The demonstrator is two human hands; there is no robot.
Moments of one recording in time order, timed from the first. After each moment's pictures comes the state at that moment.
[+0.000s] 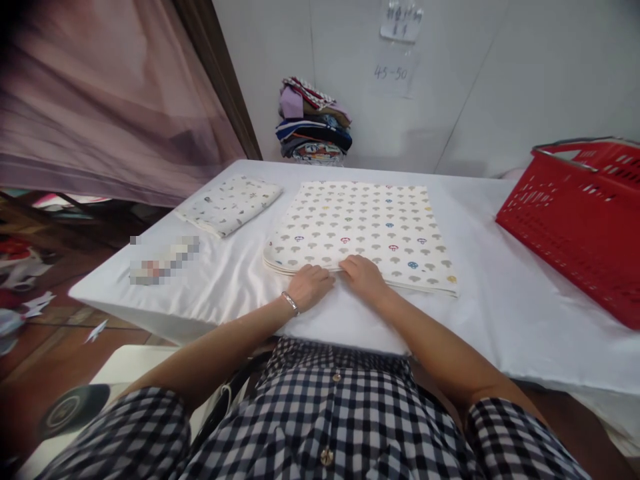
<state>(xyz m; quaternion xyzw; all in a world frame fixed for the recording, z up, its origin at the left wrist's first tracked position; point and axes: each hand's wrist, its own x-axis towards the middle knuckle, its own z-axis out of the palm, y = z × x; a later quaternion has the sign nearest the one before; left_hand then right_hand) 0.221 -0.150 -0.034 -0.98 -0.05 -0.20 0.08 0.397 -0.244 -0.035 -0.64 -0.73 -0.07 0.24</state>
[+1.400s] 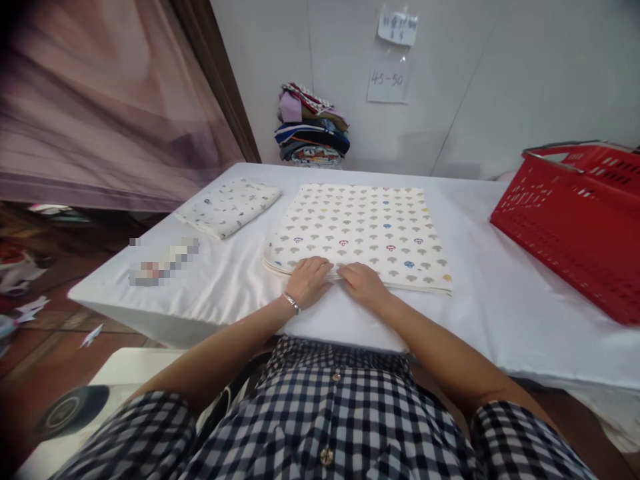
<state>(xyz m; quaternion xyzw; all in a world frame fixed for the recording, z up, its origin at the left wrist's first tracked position) 0.224 -0.155 -0.028 -0.97 -0.14 -0.21 0.02 0.391 -0.262 -0.035 -0.63 -0.74 -0.04 0.22</state>
